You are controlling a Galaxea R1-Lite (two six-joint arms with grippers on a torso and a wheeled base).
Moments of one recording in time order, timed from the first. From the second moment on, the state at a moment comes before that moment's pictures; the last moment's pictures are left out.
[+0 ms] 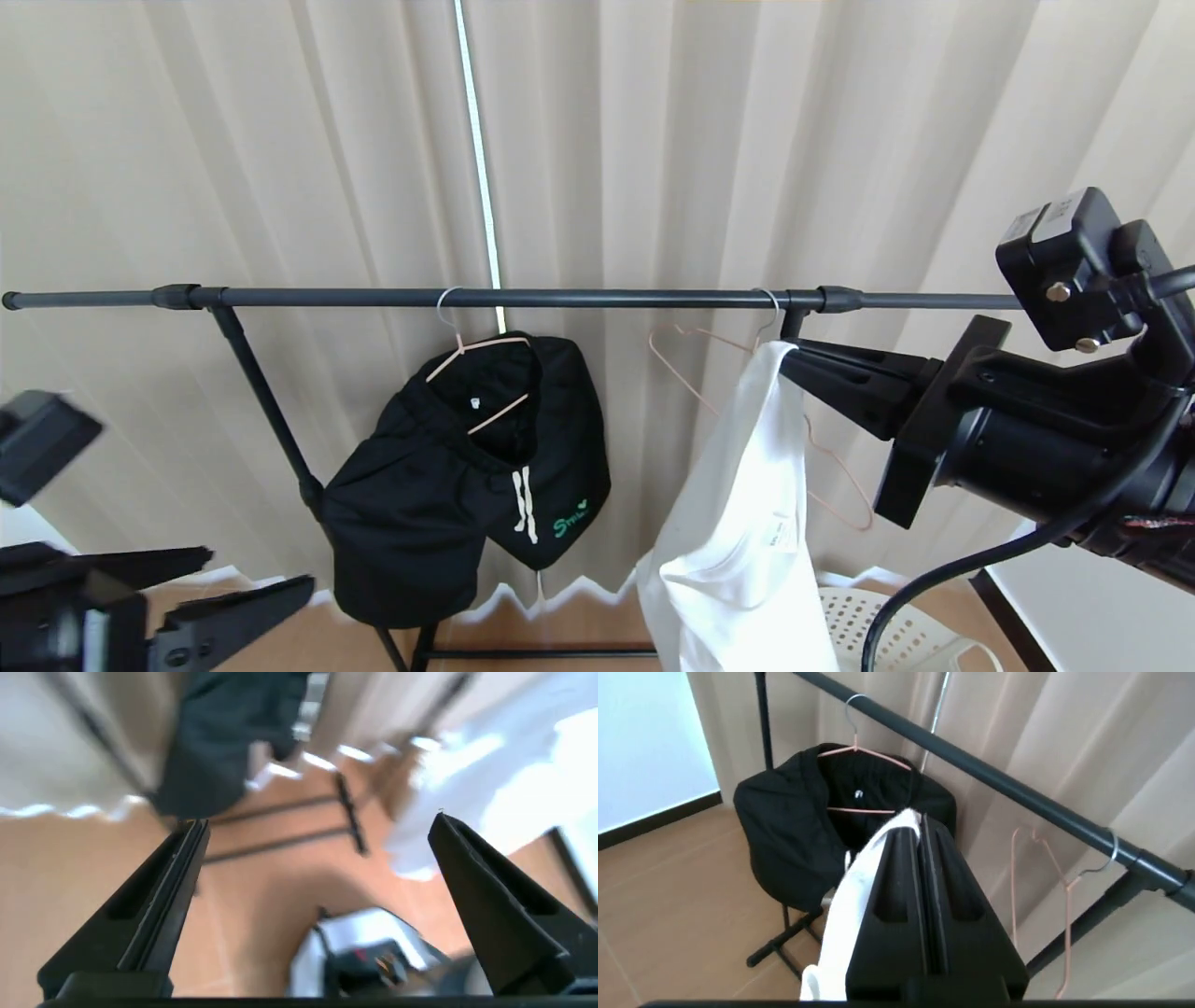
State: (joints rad) left arm -0.39 1.03 -0.67 0.29 -0.08 -0.15; right arm 0.78 1.37 -0.68 -0.63 -0.05 -0.13
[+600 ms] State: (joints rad) left arm -0.79 1.56 -0.83 0.15 -0.09 -0.27; right arm 0.90 1.39 -0.68 -0.65 -0.05 -0.02
